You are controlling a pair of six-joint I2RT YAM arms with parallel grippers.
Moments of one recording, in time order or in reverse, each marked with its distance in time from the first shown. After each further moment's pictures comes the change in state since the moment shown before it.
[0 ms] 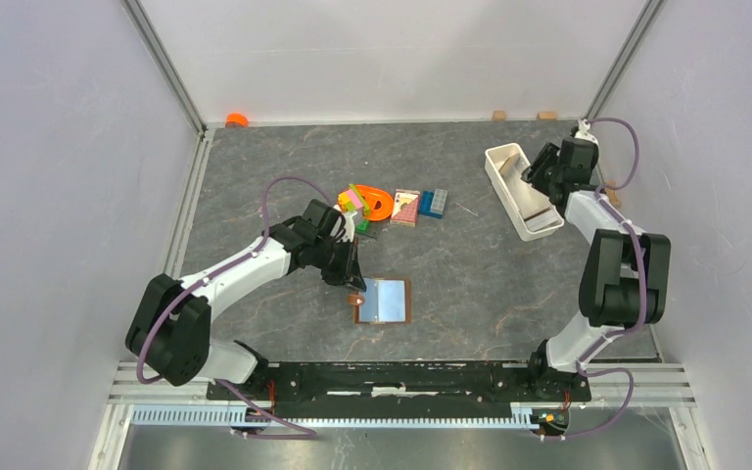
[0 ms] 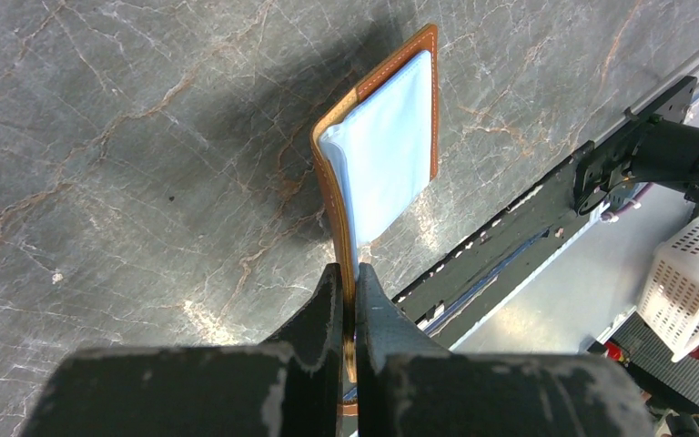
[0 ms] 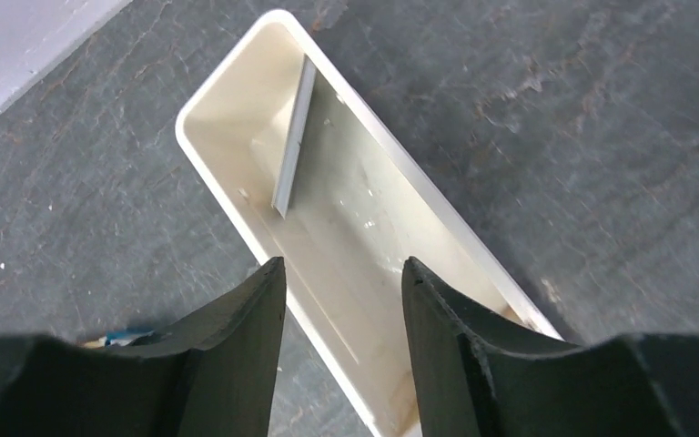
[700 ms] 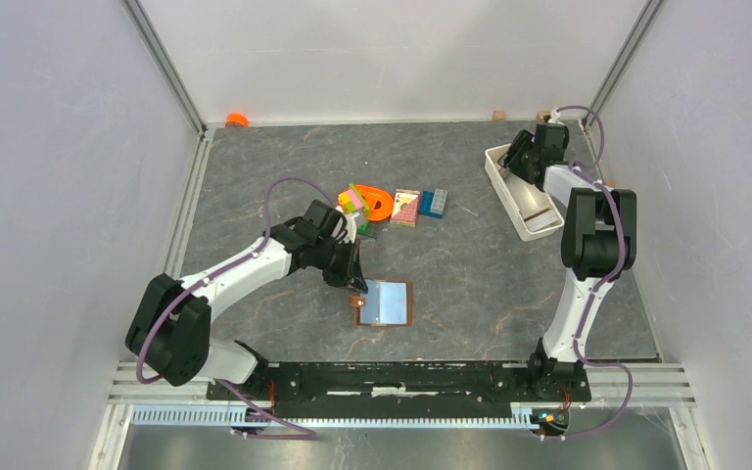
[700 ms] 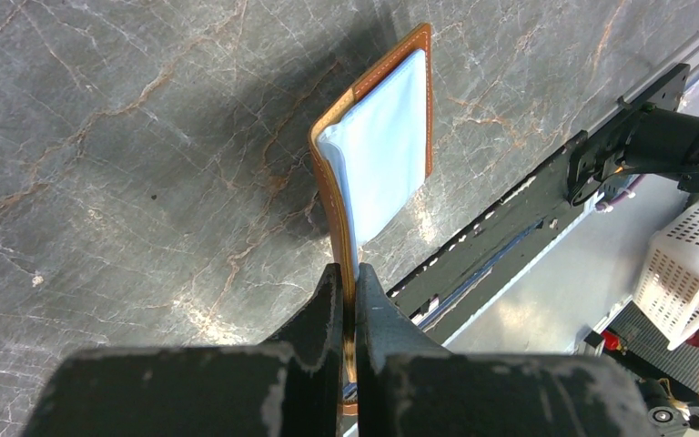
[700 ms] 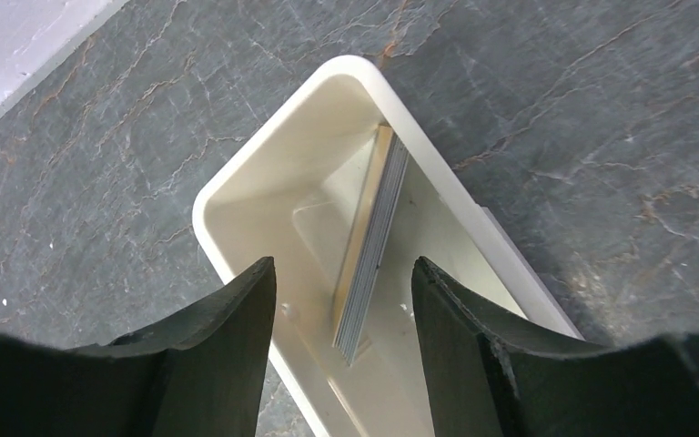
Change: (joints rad) left arm -0.013 0.000 0.000 0.000 0.018 0.000; right arm 0.066 0.387 0.335 0.000 -0.042 0.049
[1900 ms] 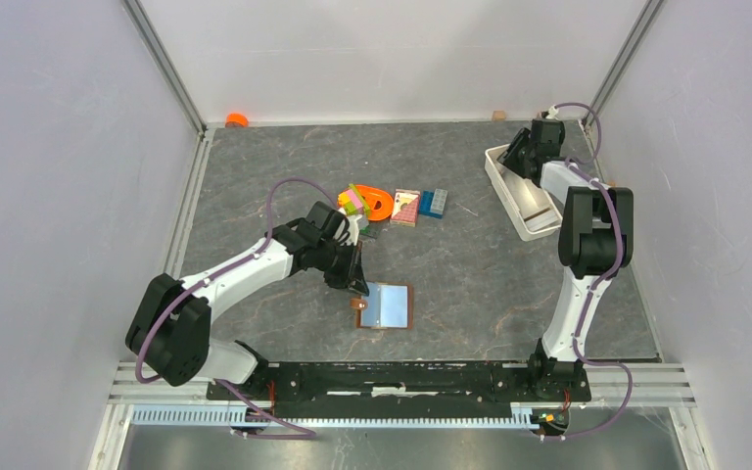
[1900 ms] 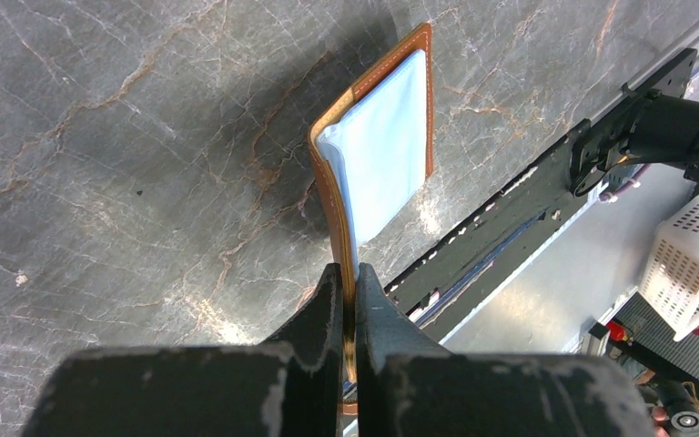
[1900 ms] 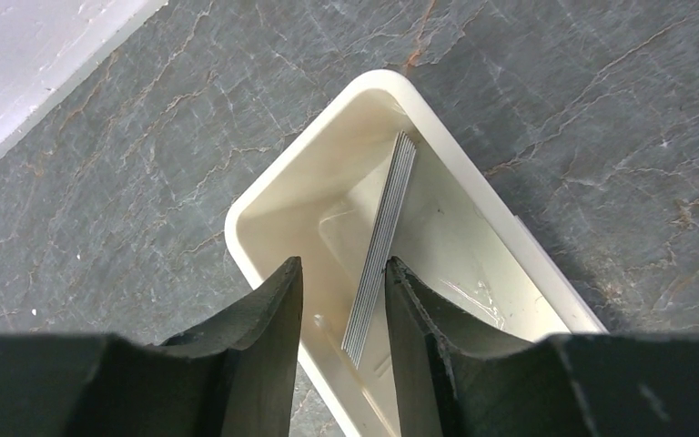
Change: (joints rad) left arm -0.018 0.000 0.000 -0.006 0.000 0.002; right arm 0.017 0.031 0.058 -0.029 0.016 0.049
